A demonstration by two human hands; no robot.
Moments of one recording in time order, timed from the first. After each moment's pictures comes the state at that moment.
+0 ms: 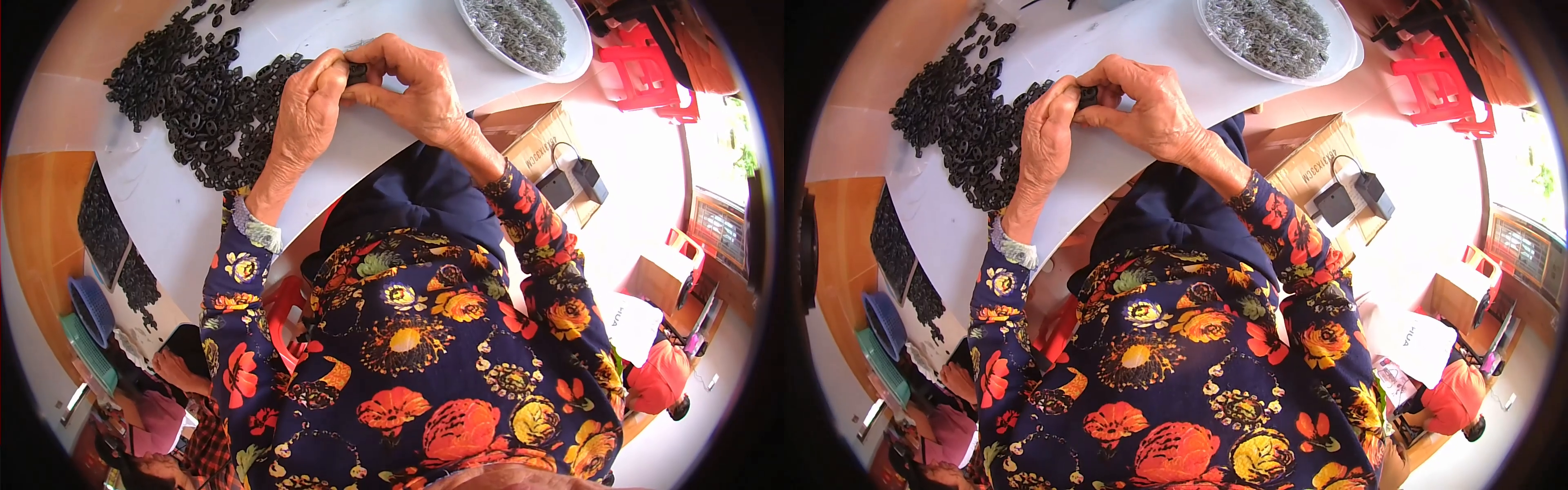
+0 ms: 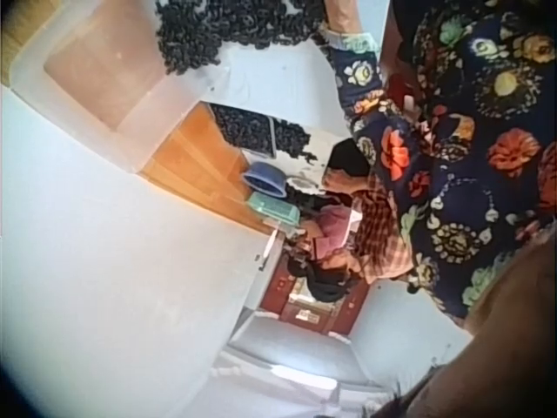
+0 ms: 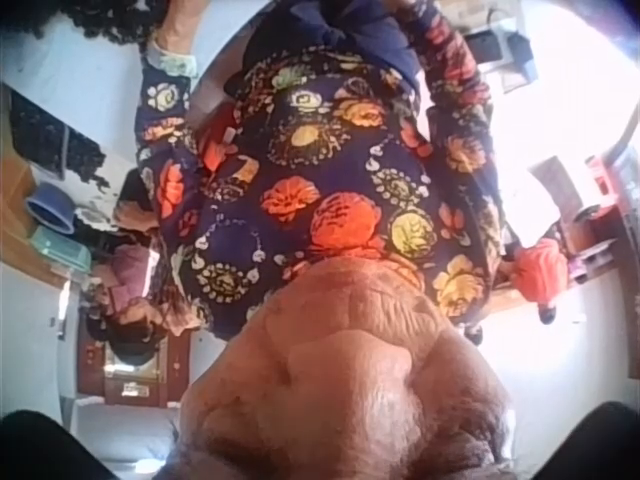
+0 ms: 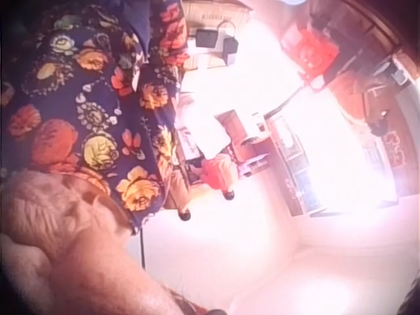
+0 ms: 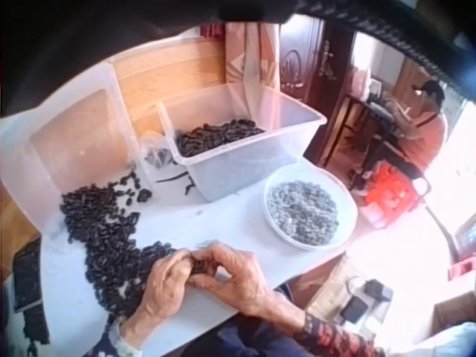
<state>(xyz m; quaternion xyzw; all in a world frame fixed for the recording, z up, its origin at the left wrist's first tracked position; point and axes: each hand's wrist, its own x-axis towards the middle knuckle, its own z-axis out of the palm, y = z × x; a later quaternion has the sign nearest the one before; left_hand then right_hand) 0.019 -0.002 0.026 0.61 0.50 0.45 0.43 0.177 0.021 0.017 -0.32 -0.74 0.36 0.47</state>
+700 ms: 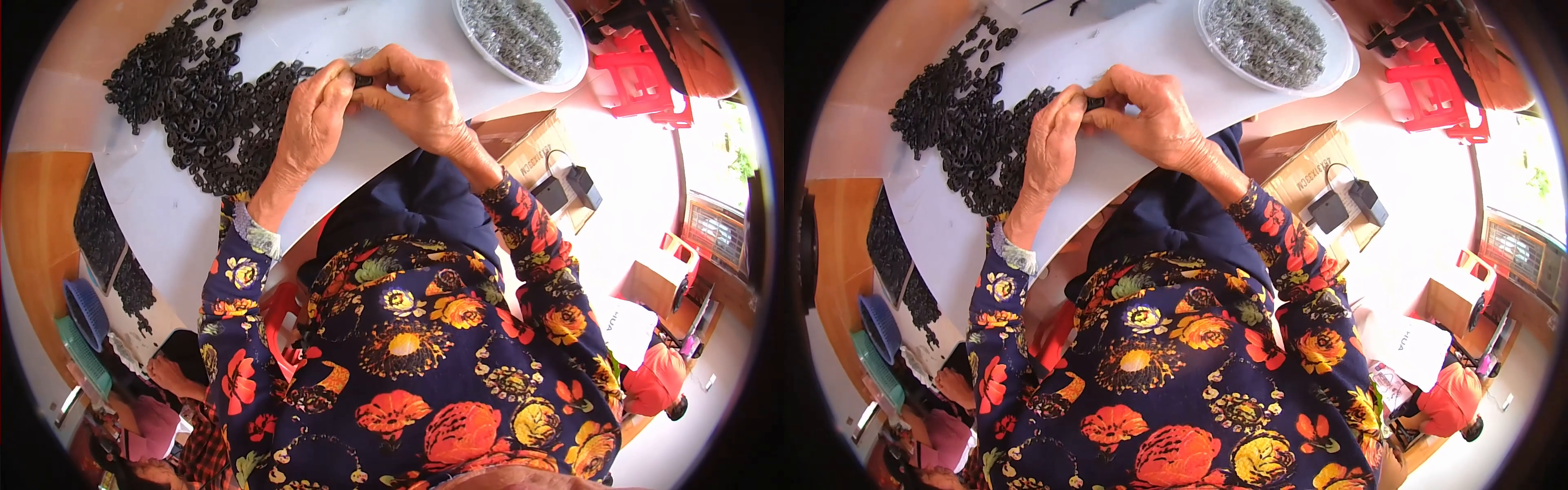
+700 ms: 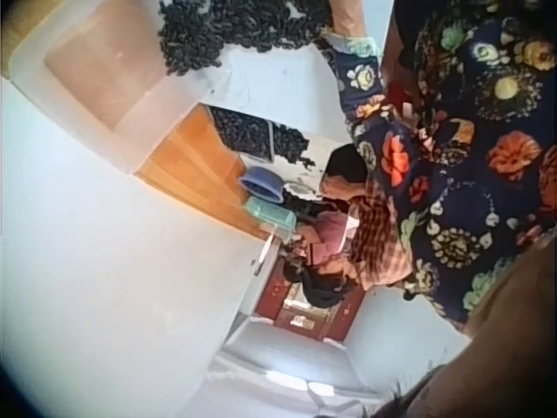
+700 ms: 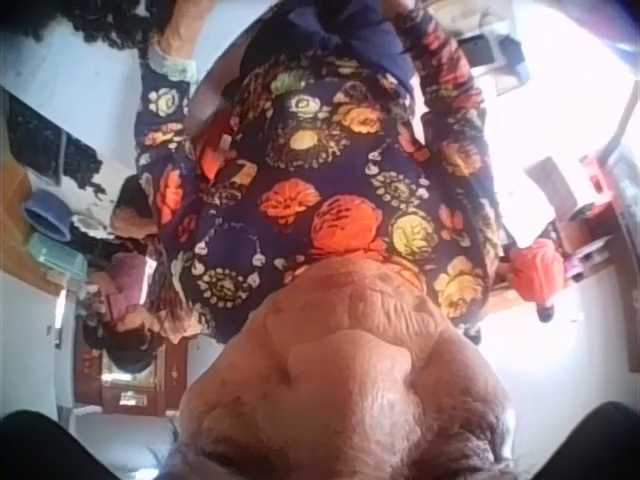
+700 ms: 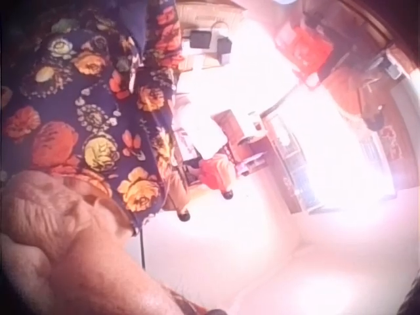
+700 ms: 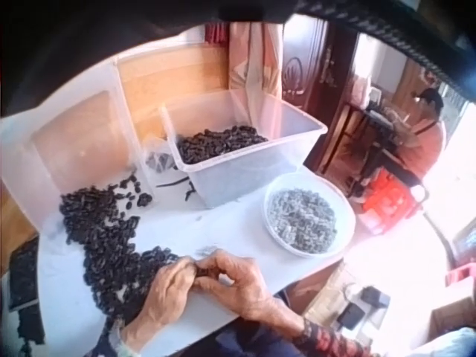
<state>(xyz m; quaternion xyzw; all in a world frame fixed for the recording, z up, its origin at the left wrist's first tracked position) 0.019 -0.006 0.027 0.62 0.49 0.44 0.43 0.180 0.017 0.022 -0.35 -0.73 0.37 0.45</state>
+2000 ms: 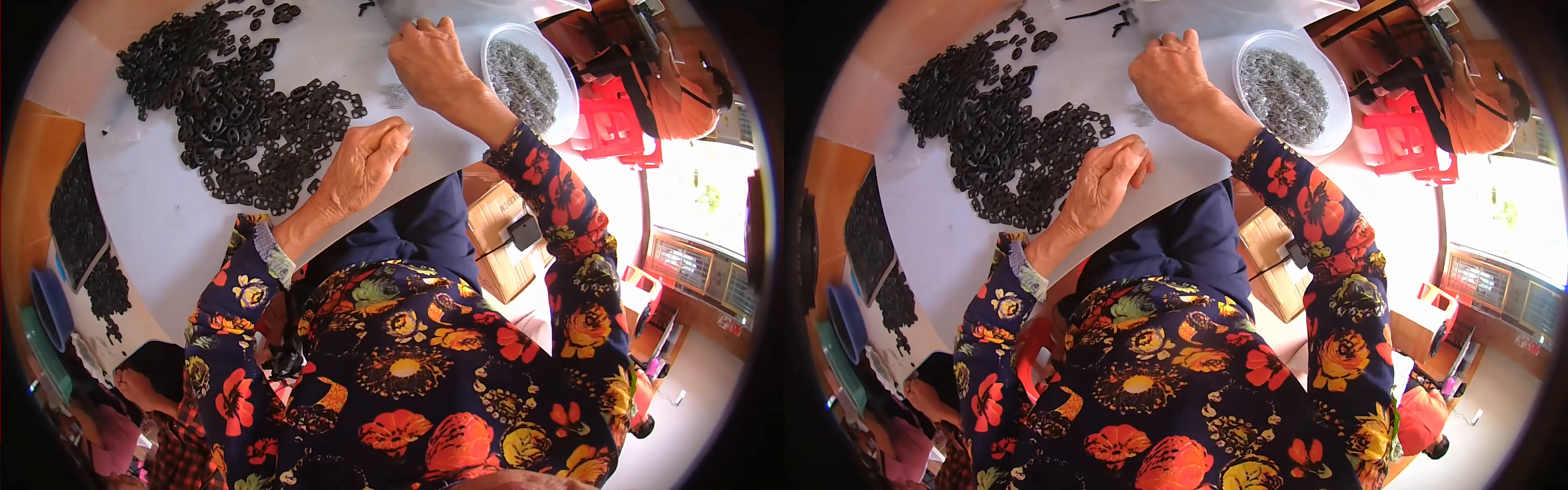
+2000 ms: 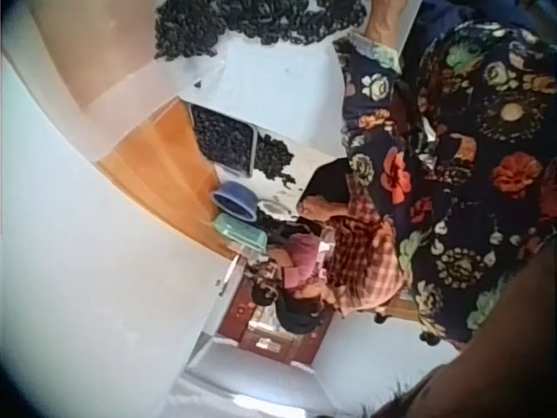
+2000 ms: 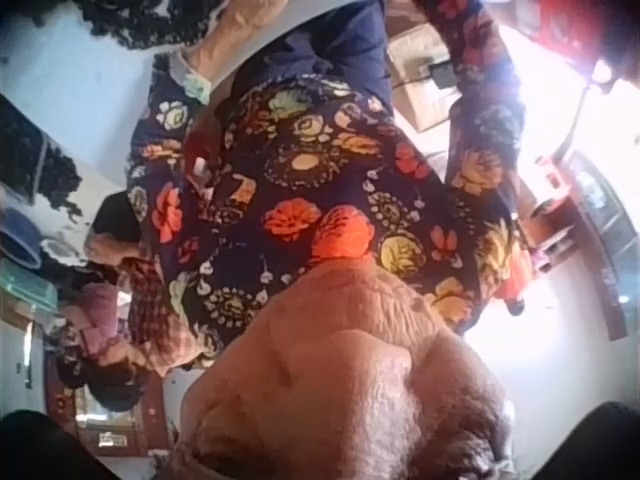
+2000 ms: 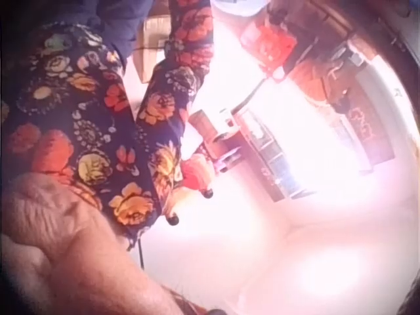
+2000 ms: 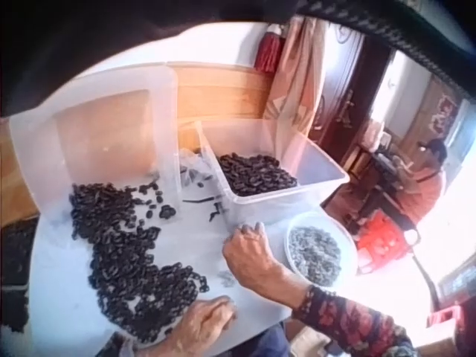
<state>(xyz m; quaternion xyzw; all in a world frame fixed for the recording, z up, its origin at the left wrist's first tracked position) 0.033 -0.024 0.014 0.58 0.43 0.42 0.55 0.157 0.100 0.044 -0.38 -0.91 -0.18 -0.06</state>
